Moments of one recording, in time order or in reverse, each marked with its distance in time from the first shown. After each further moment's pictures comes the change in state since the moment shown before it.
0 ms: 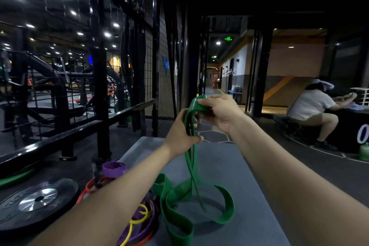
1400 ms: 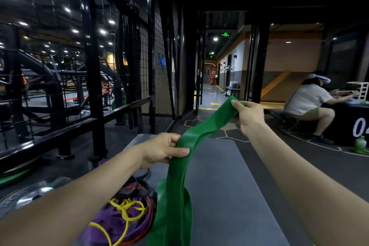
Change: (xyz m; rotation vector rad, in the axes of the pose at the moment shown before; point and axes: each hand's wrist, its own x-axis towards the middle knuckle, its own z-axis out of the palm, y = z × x) left_hand -0.026 -0.013 -0.027 -0.169 -0.434 -0.428; right_hand 0.042 0.041 -0.087 -0.059 0.484 -0.072
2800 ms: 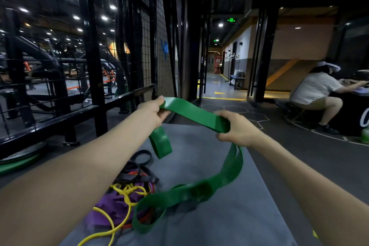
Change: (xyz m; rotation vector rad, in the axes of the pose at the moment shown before) left_hand 0.044 0.037 -0.025 -0.927 0.827 -0.122; right_hand -0.028 0.041 -0.024 -0.957 -0.683 -0.417
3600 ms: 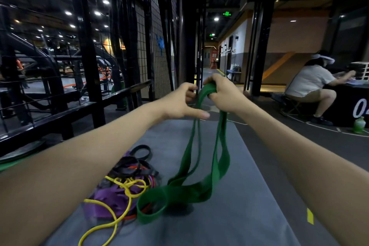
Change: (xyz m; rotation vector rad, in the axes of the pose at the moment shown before) left_hand -0.051 -0.012 0.014 1.279 -0.677 0.483; right_hand 0.022 -0.062 -0.029 0.104 0.218 -0.067
